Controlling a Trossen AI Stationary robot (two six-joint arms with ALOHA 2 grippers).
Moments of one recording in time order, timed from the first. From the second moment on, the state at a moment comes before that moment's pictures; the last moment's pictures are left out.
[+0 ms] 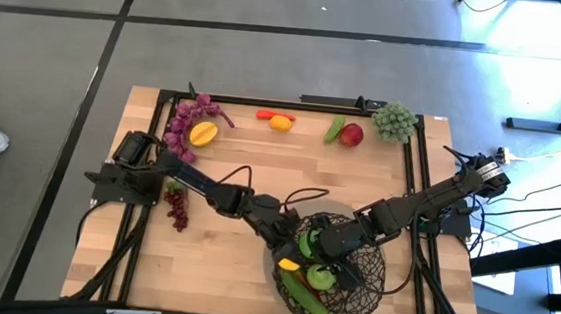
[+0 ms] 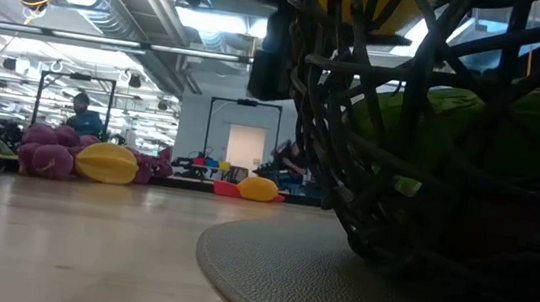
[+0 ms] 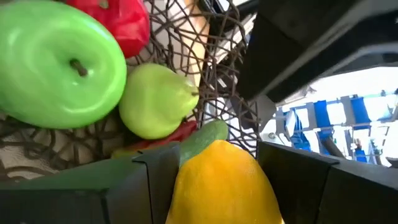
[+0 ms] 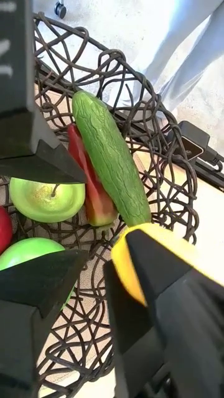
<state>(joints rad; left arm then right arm) -0.24 1.88 1.16 0.42 0.29 -1.09 0.48 1.57 1.27 -0.63 -0.12 0.07</state>
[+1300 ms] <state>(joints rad) -0.24 1.88 1.16 0.37 0.12 -0.96 0.48 1.57 1.27 -0.63 -0.12 0.07</state>
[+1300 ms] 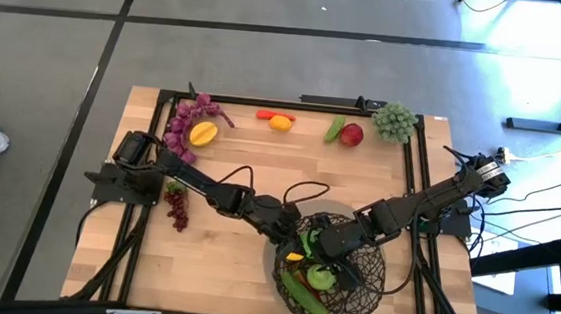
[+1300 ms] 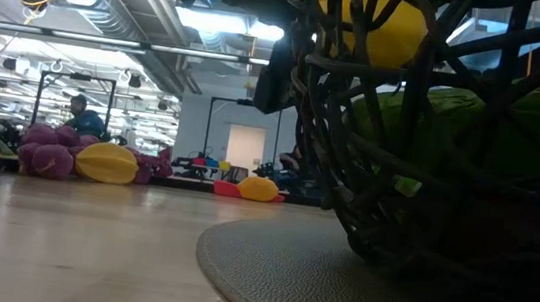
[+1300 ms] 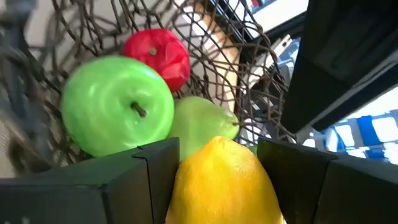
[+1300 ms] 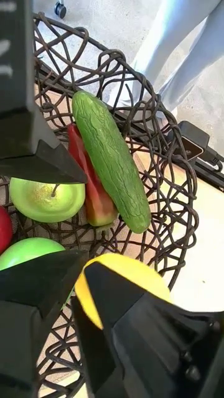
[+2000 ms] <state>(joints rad) -0.28 1.88 1.16 0.39 0.07 -0.96 0.48 1.57 1.27 -0.63 -0.12 0.07</state>
